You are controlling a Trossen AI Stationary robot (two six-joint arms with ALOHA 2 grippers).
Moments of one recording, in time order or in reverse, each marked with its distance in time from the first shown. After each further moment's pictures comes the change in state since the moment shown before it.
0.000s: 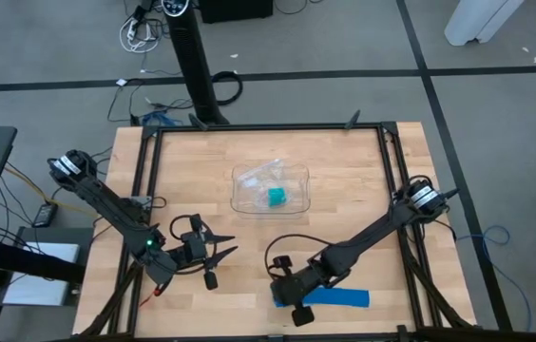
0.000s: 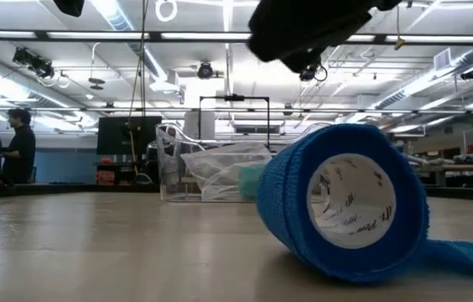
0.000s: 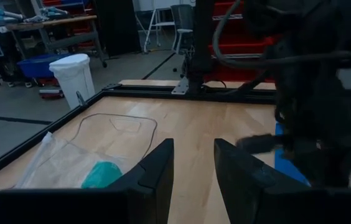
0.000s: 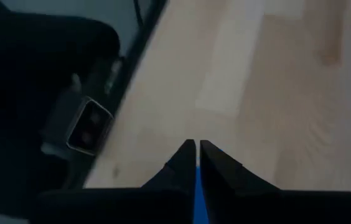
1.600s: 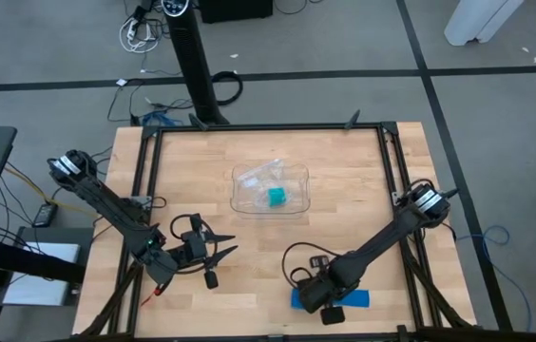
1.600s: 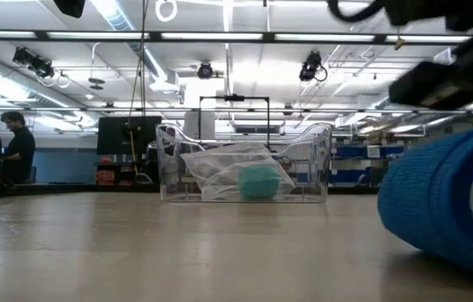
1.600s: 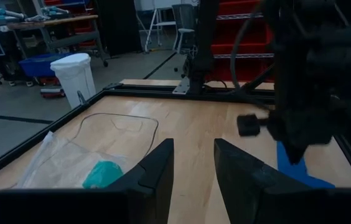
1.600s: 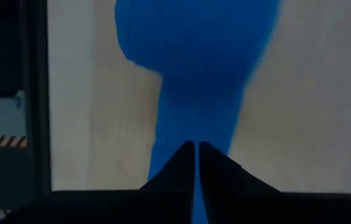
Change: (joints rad) left arm 0.000 0.000 0.000 -0.007 0.000 -0.007; right arm 0.091 -0.012 -0.003 -0.553 -0.132 0.288
